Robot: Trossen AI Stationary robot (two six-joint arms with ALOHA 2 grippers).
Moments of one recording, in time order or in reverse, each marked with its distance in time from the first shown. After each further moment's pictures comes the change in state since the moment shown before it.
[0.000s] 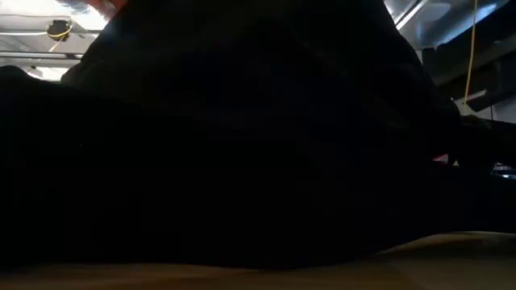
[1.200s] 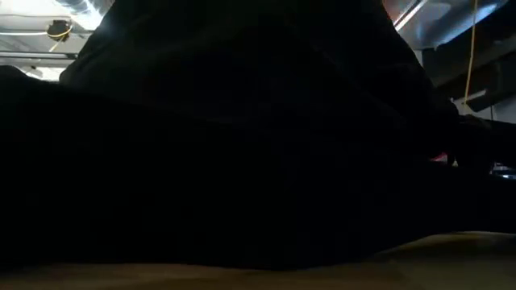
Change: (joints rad) left arm -0.008 0.020 0.000 0.008 0.004 -0.031; right arm 0.168 -0.389 -0.002 -0.529 0.190 -0.654
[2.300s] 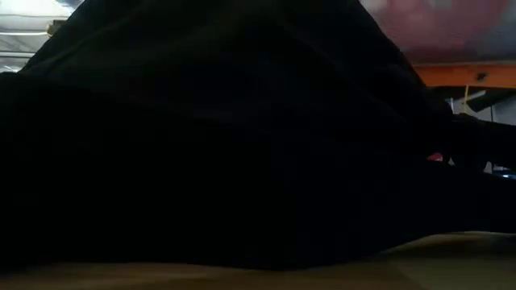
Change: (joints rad) left arm -0.008 0.088 -0.092 -0.019 0.231 -0.028; right arm 0.238 -0.014 0.000 -0.816 0.573 0.927
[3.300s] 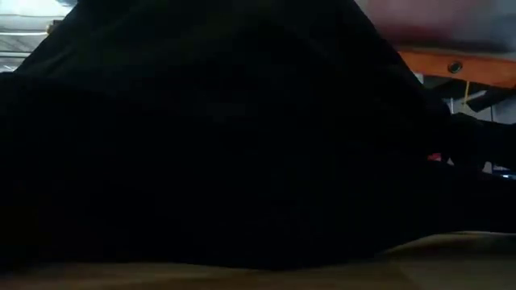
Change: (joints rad) left arm -0.137 -0.186 0.000 -0.051 0.206 -0.079; right arm 0.000 -0.002 0.000 -0.085 0.197 0.401
